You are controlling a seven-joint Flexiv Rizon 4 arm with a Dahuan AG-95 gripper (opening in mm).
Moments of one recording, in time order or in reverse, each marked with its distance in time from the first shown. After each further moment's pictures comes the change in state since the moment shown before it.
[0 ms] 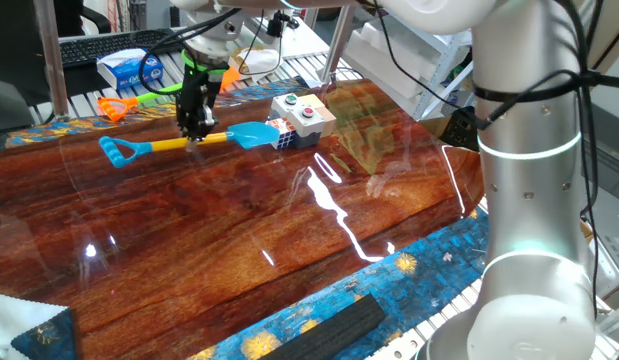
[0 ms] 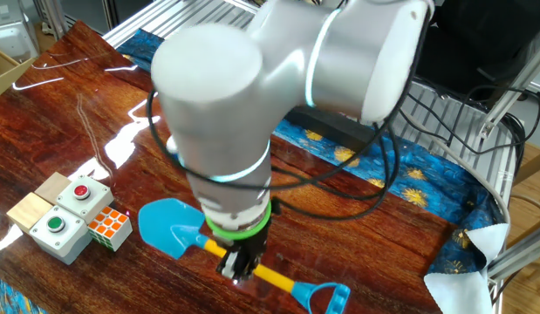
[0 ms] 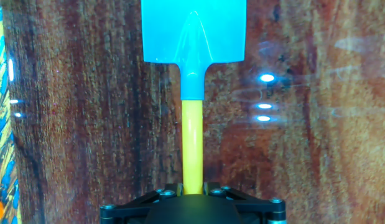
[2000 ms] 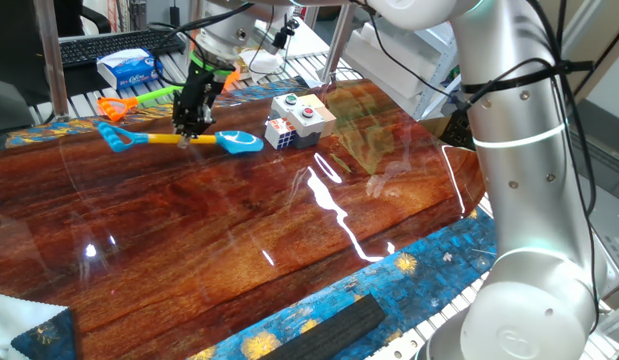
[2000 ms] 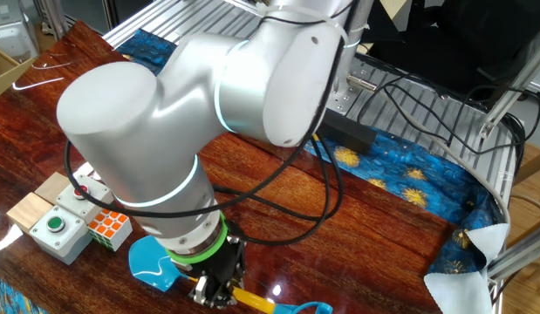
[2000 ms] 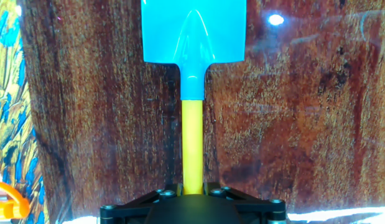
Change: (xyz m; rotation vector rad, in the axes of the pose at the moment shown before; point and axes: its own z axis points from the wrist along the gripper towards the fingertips) arm -0.014 0.042 0.026 -0.005 0.193 -0.019
